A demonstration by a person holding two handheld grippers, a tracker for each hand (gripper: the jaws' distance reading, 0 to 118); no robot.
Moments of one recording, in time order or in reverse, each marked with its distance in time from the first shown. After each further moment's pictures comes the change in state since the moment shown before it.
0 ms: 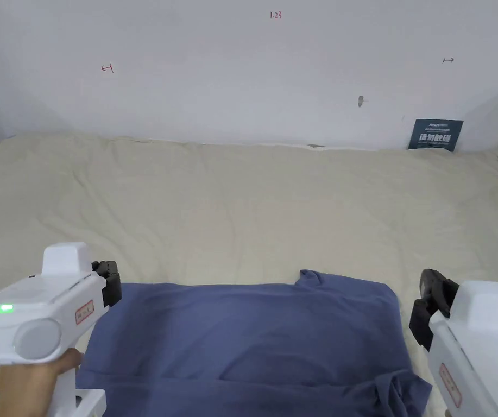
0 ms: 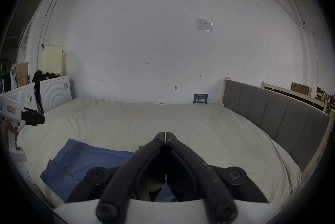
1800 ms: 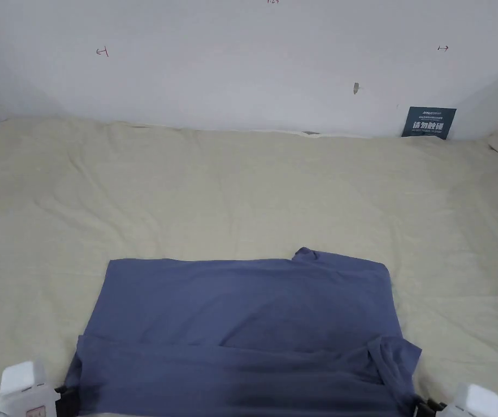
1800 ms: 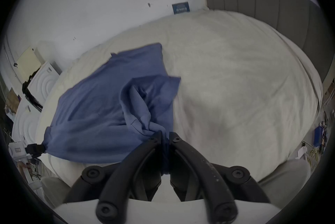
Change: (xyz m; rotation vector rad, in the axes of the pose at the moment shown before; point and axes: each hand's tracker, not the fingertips) left arm -0.078 -0.171 0.019 -0.433 0.081 0.221; right arm 0.063 -0.180 -0.006 -0.672 0.005 -0.326
